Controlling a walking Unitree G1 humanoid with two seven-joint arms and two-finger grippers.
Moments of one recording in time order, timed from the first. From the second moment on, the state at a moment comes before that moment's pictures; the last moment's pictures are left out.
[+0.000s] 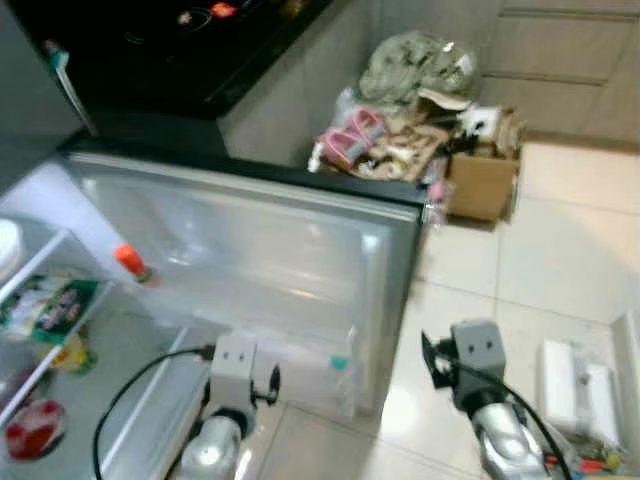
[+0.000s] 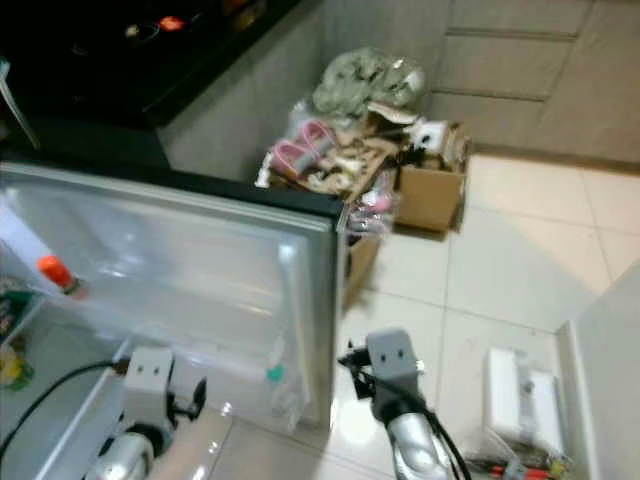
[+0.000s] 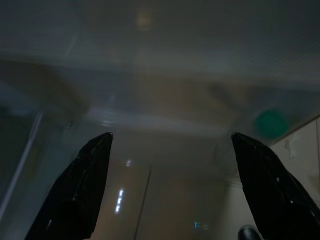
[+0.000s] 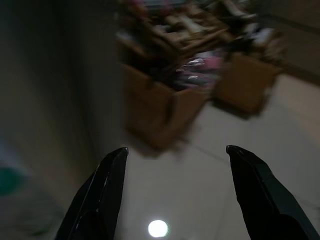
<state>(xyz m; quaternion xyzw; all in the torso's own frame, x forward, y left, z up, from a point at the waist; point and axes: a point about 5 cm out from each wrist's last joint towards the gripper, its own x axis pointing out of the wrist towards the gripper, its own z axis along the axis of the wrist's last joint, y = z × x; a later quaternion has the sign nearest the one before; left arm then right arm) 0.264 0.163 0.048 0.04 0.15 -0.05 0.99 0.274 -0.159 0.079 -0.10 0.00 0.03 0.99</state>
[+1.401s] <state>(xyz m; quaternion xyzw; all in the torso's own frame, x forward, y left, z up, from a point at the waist) 0.257 0.171 0.039 0.04 0.16 -0.03 0.99 0.271 -0.149 0.075 -0.10 0.01 0.07 0.99</state>
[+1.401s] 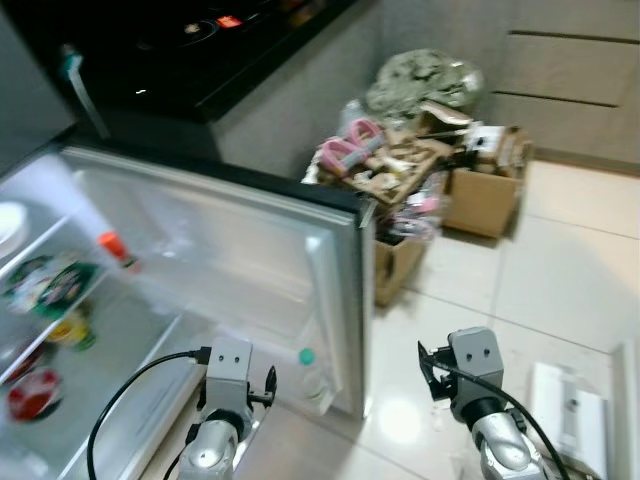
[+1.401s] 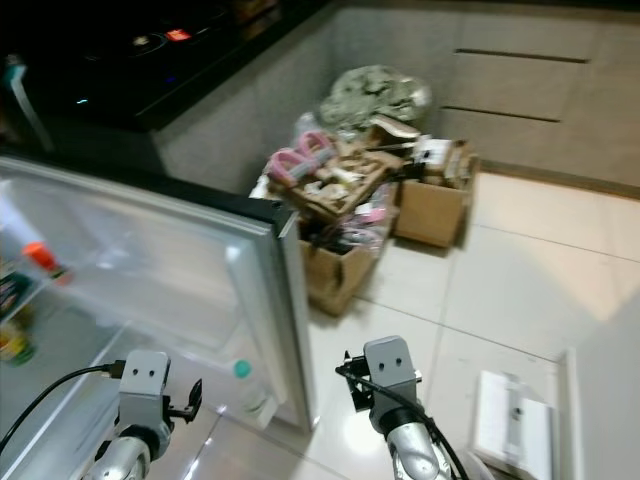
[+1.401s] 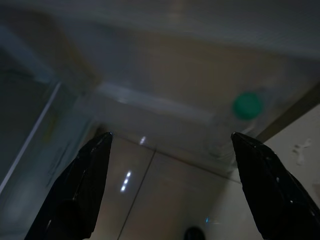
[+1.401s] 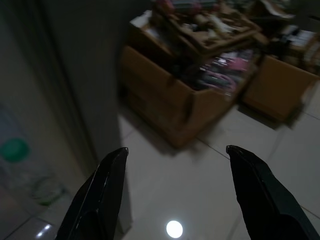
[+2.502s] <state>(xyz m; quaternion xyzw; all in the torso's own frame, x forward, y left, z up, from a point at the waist) 0.260 0.166 0.041 0.04 0.16 -0.04 0.98 0.273 -0.164 0.073 -0.11 0.02 0.01 0.99</state>
